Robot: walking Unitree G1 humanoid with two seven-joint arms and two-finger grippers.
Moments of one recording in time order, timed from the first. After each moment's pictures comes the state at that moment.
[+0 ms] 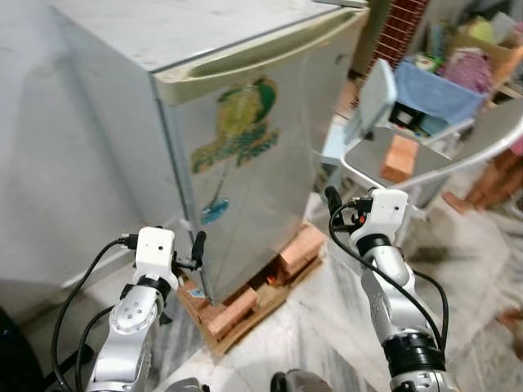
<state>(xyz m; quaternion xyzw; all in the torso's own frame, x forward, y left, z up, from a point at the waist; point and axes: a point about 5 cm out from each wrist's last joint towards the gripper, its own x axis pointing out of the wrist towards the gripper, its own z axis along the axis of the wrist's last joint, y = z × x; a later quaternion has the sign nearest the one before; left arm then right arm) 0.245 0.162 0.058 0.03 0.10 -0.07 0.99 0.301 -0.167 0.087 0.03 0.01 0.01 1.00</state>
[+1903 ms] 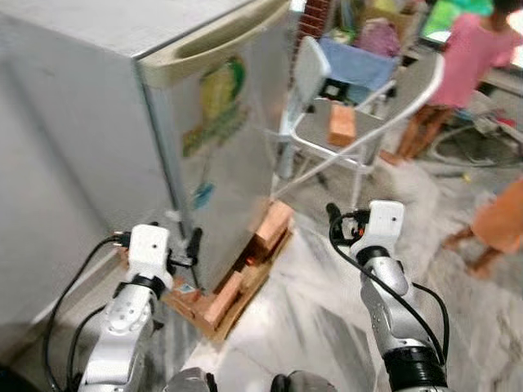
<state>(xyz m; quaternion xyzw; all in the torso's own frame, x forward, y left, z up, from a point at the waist) 0.244 0.165 0.066 0.03 0.08 -0.08 0.99 0.273 -0.174 0.059 0.03 0.12 -0.01 0.99</state>
